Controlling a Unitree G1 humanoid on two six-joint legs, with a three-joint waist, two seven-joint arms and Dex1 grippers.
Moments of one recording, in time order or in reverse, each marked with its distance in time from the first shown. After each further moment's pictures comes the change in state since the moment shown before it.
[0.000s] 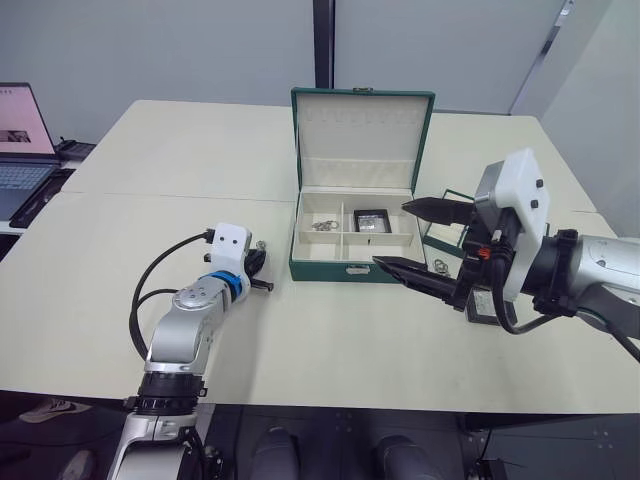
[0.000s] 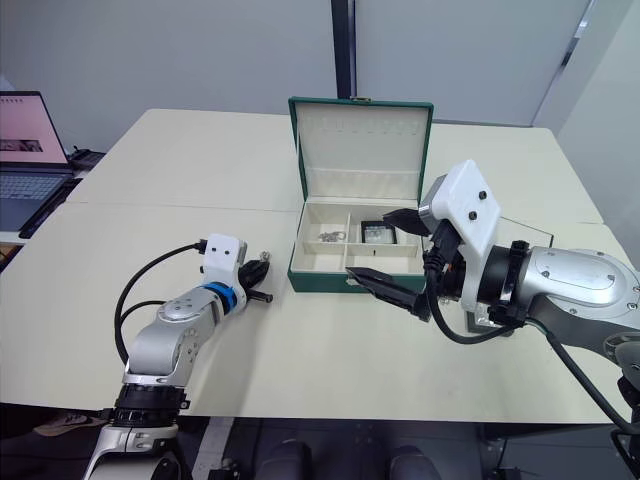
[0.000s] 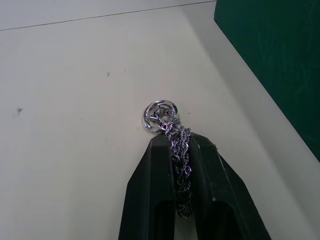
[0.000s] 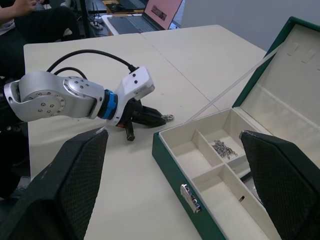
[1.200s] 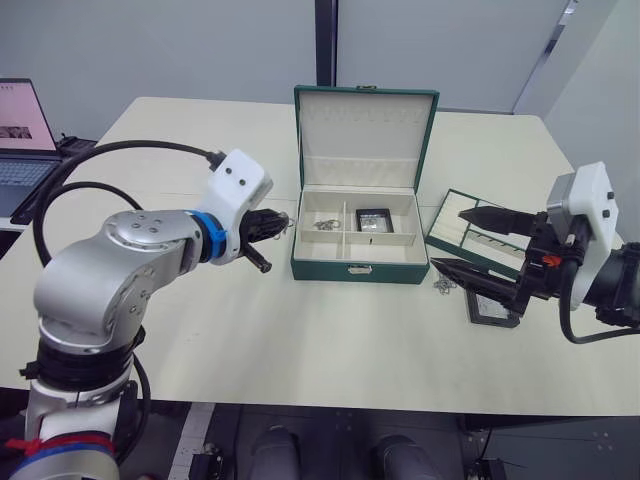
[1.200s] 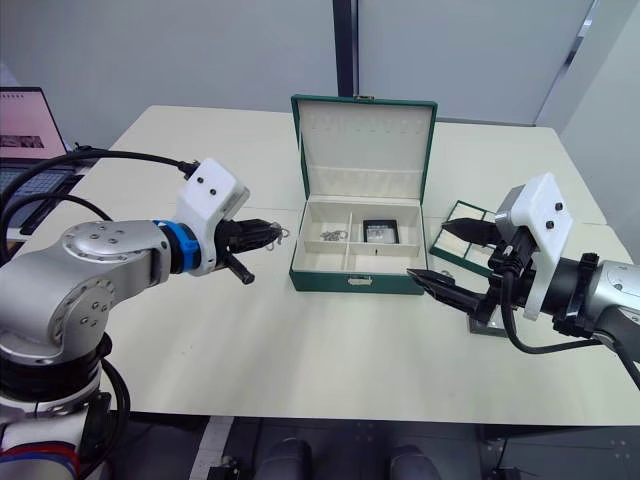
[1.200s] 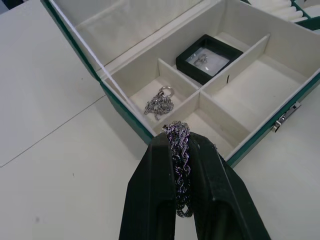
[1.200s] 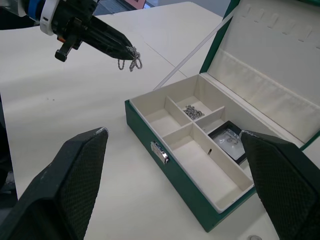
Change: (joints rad) left arm -0.348 0.324 -0.046 -0.541 -0.299 0.724 -0.225; right arm 0.329 -0.098 -0.313 0.032 -0.087 -0.042 0.229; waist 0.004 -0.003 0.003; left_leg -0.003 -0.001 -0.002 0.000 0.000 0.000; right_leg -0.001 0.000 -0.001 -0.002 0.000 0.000
